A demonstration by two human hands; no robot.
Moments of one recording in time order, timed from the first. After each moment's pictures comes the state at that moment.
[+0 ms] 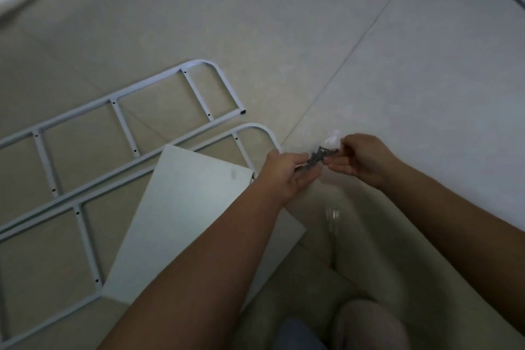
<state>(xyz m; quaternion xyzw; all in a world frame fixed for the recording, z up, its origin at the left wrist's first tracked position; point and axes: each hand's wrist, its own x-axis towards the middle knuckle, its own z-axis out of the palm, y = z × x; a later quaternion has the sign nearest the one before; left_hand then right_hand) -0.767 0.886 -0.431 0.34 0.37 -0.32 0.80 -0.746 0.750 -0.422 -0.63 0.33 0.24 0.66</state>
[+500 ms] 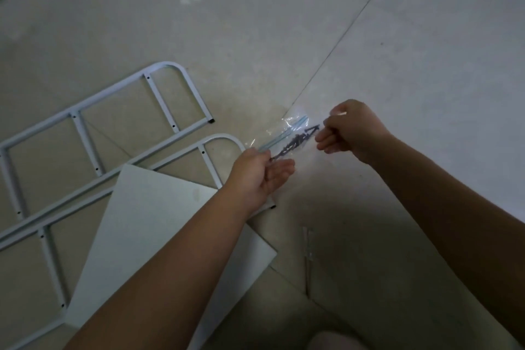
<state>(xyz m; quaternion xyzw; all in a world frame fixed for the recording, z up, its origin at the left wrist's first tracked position) -0.720 0.846 -0.441 0.47 0.41 -0.27 0.74 -0.668 0.697 -0.431 -0.76 0.23 0.26 0.55</state>
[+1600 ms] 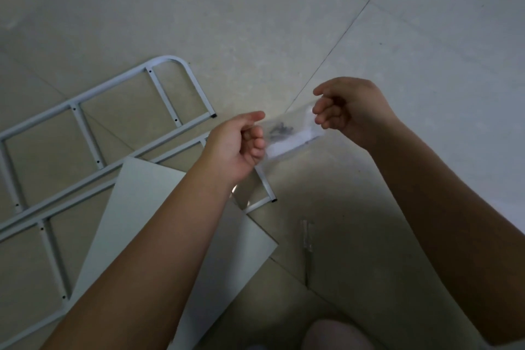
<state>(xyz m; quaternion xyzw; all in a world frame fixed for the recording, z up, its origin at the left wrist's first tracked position) -0.700 0.880 -0.414 0.44 0.38 -0.23 0.78 -0.663 0.708 -0.402 -0.64 0.19 0.22 0.71</state>
